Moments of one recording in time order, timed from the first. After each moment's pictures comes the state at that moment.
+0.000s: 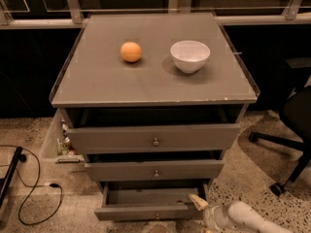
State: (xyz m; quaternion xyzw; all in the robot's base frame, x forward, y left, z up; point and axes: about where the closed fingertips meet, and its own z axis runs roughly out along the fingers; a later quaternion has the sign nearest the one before) arm 0.443 -0.202 0.197 -0.74 0.57 0.09 0.33
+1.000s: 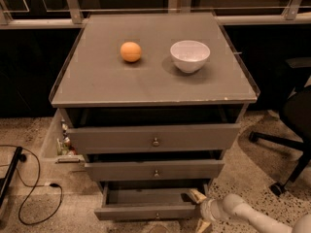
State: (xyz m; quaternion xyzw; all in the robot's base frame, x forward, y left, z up) arm 0.484 -0.212 0.158 -0.72 0.61 0.09 0.32
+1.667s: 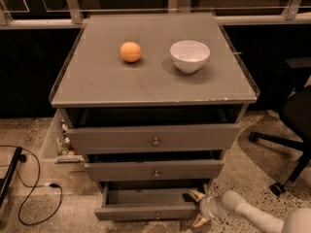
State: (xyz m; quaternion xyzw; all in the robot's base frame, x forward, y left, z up) arm 0.502 -0.215 0.145 -0.70 0.63 0.09 0.31
